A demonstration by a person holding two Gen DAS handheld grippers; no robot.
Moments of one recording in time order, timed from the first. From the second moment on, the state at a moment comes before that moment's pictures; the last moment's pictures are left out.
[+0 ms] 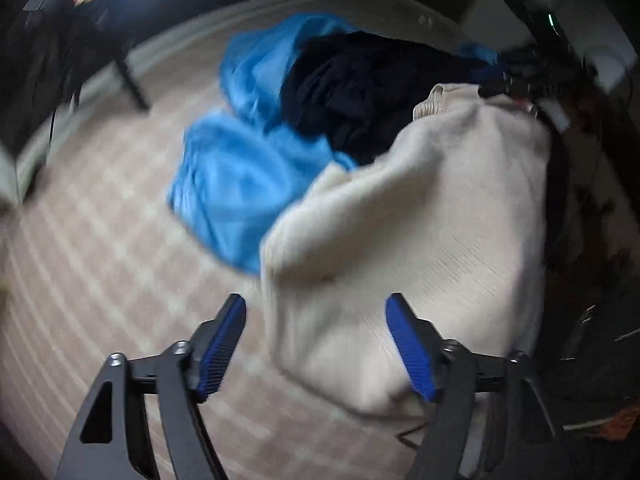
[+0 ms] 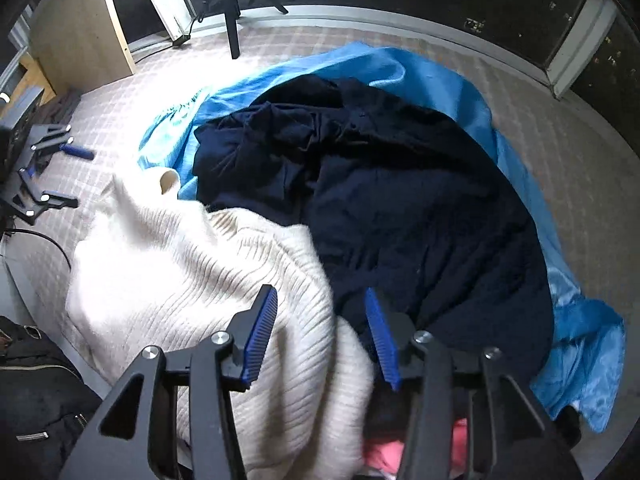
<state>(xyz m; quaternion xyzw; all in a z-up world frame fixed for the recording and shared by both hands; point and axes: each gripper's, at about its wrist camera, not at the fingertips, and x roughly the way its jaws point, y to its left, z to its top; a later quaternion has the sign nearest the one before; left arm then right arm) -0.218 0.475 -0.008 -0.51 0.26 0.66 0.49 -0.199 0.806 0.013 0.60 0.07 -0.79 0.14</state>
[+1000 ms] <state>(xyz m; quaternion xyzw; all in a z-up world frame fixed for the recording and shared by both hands) -0.267 0.469 -0.052 -0.57 0.18 0.64 0.47 -0.240 0.800 -0.015 0.62 0.03 -0.76 0.17</state>
